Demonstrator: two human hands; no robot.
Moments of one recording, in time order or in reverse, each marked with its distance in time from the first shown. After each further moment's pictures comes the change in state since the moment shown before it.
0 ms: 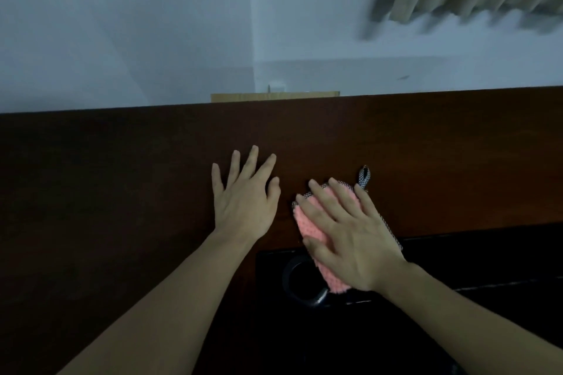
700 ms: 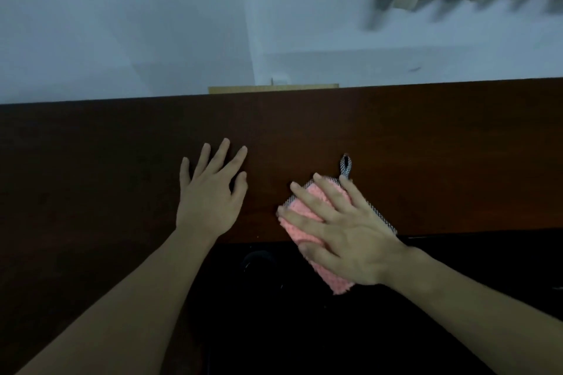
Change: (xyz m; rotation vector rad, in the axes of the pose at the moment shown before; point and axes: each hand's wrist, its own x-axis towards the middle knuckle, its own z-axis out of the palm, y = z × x) left_hand -0.001 0.006 0.011 0.058 0.056 -0.061; right_hand -0.011 0.066 -0.005 -0.031 -0.035 -0.312
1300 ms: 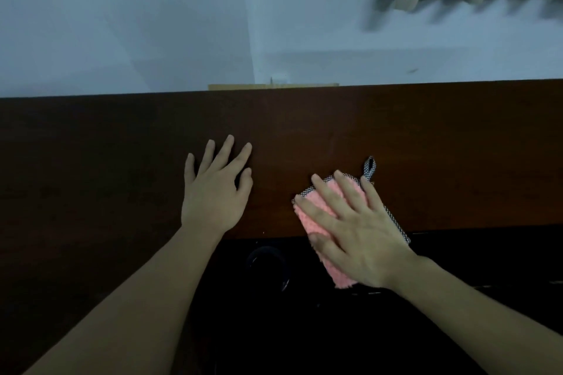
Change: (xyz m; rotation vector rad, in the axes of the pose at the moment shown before) left_hand -0.001 -0.001 0.001 -0.008 0.024 0.008; right_hand -0.010 -0.013 0.005 0.016 -0.011 0.194
